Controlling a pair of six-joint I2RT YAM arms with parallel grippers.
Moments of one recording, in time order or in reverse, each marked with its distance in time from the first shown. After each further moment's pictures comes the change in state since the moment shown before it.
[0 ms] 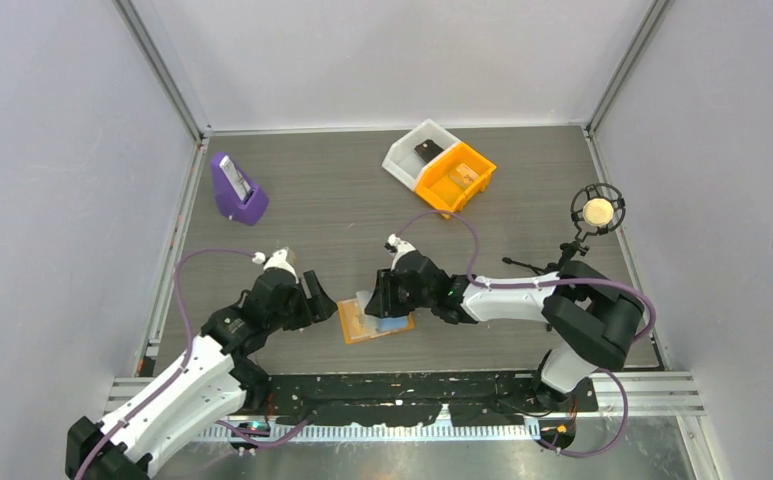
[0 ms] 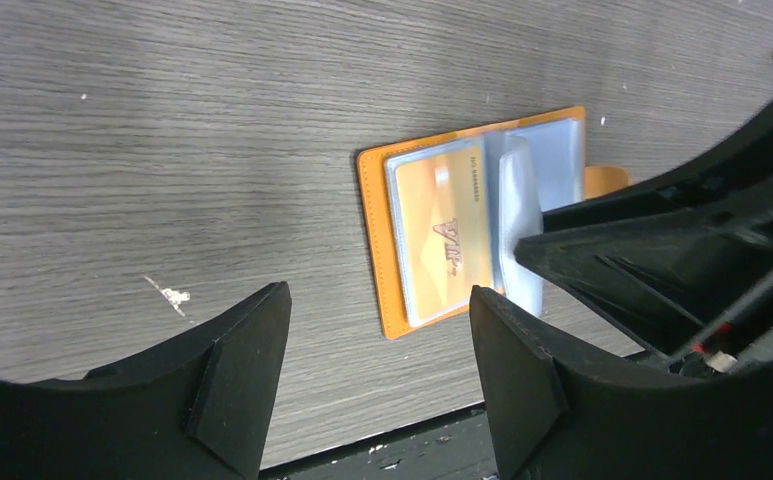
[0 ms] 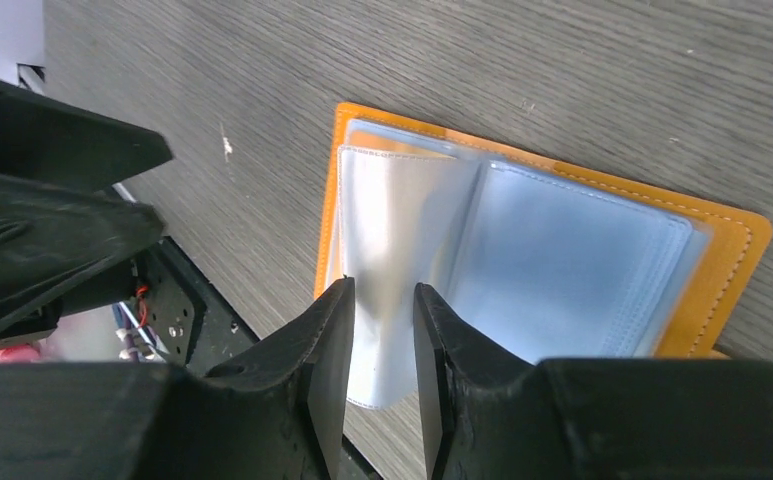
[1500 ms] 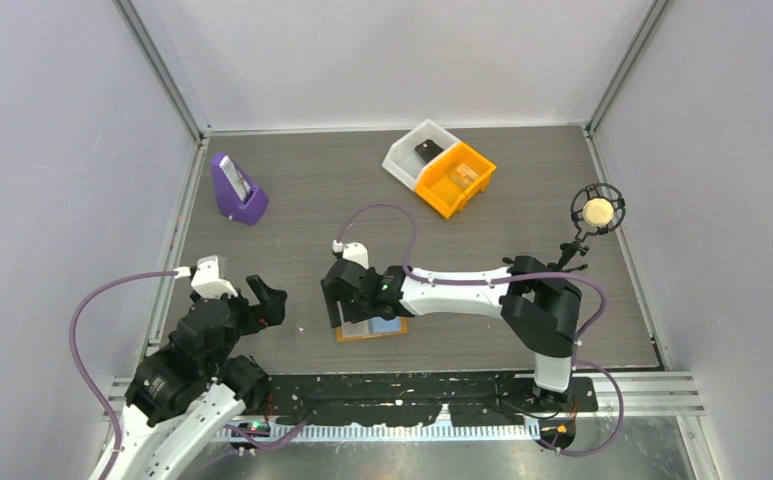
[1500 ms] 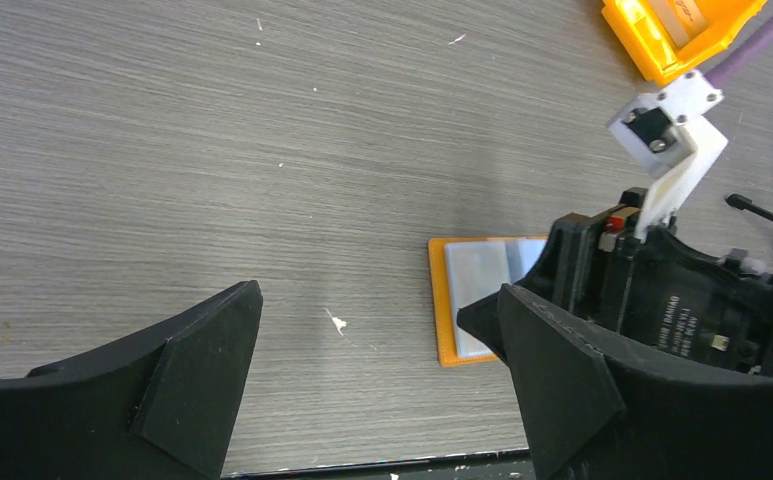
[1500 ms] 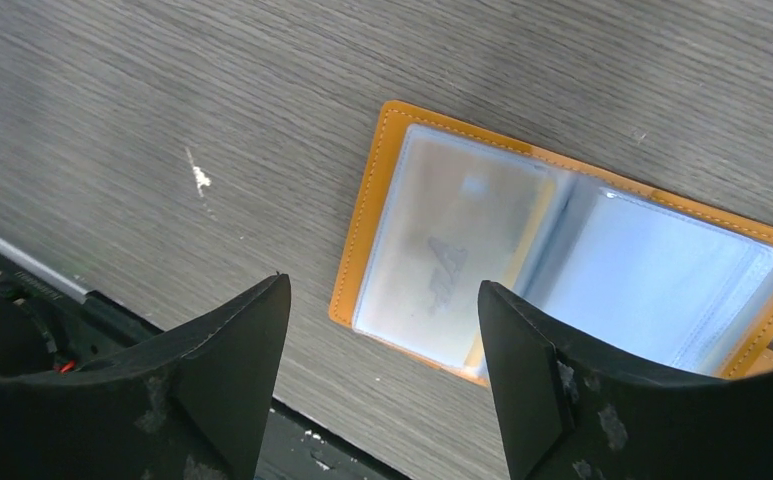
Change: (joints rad) left arm 0.000 -0.432 0.250 -0.398 -0.345 0.192; right arm 0.201 0.238 0.534 -0.567 0.323 0.000
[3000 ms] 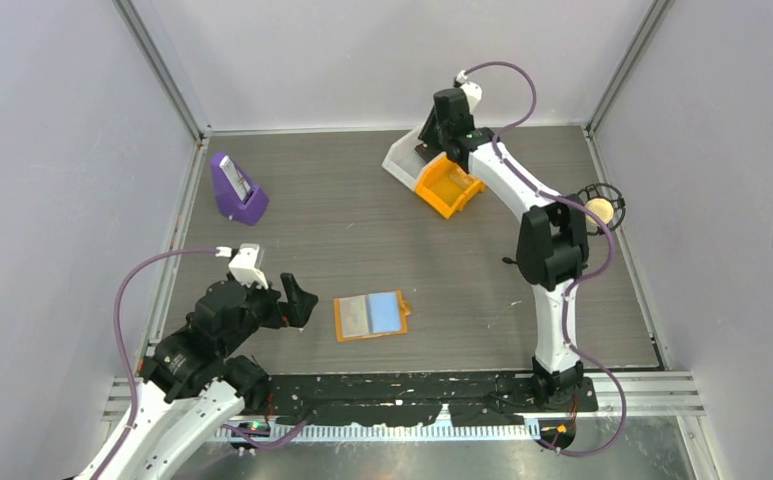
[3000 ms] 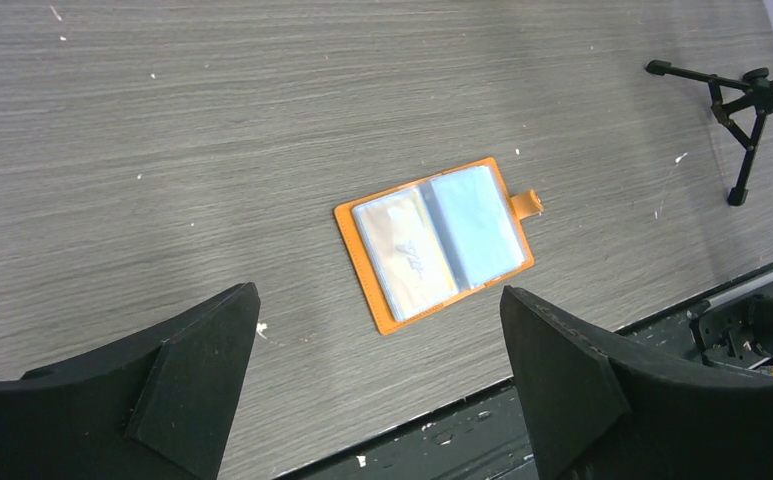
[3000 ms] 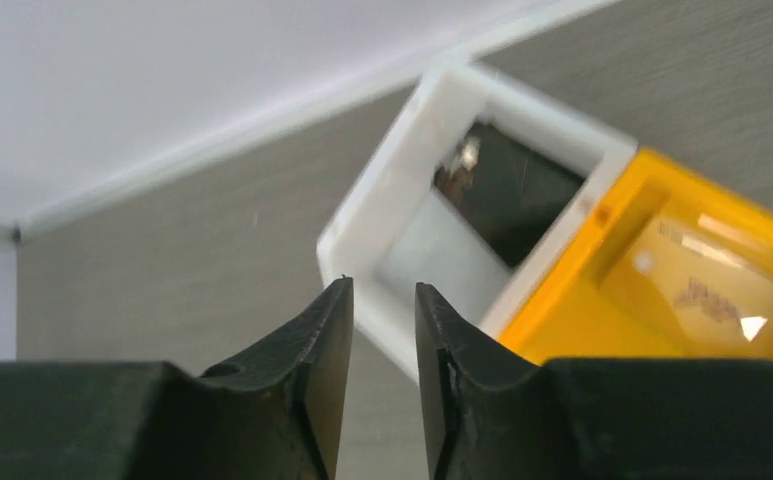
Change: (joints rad) left arm 0.000 0.117 -0.031 0.166 0.296 0.148; right arm -0.798 0.350 0.736 0.076 0.076 -0.125
